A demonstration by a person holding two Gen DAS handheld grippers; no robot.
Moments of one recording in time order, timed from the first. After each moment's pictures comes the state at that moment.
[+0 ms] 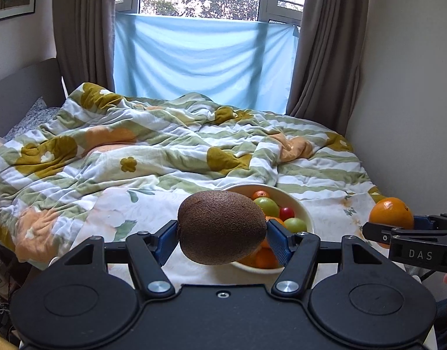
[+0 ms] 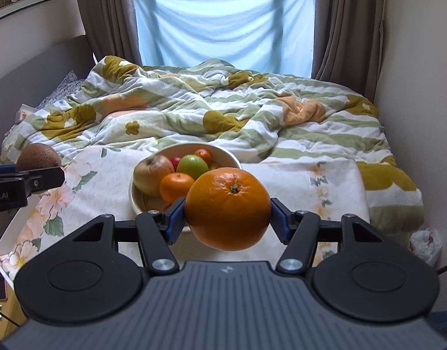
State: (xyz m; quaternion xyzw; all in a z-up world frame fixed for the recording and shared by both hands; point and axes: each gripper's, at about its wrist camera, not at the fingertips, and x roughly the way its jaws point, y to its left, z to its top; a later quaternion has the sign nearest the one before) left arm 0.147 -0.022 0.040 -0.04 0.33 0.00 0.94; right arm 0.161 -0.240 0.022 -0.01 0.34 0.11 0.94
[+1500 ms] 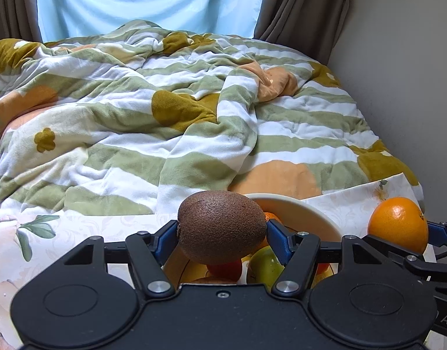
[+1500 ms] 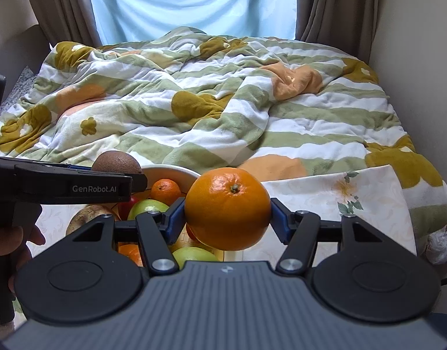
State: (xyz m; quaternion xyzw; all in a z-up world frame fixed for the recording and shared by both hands) left arm 0.384 -0.036 -0.065 -0.02 0.48 -0.10 0.87; right arm 0.335 -0.211 -0.041 0.02 0.41 0.05 0.91
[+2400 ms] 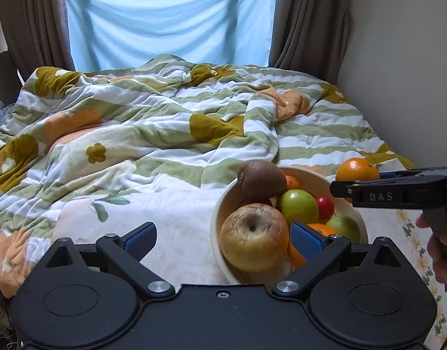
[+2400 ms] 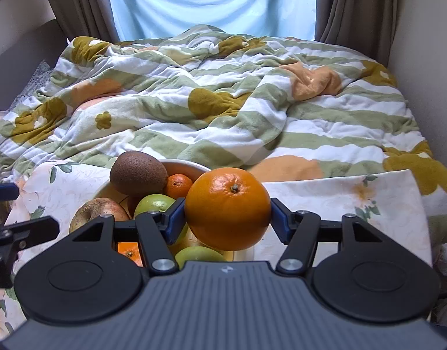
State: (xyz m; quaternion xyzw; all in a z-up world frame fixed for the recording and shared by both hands) left arm 0.273 0.003 -0.028 0.01 0.41 -0.06 0.91; right arm 0.339 -0.209 -0.054 0.02 0.41 0.10 0.91
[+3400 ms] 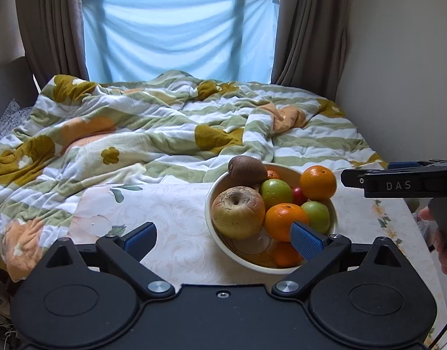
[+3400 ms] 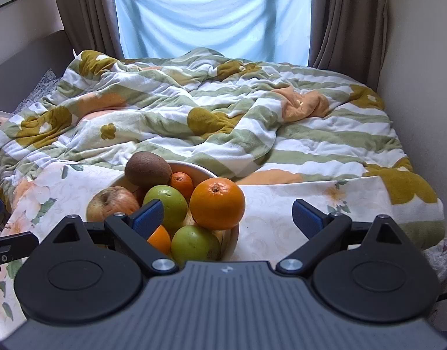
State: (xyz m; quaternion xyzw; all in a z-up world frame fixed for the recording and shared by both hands) left arm 0.192 -0.007 0.008 0.00 0.37 -0.05 0.93; right arm 0.272 -0.224 -0.018 0.00 0.36 0.09 0.93
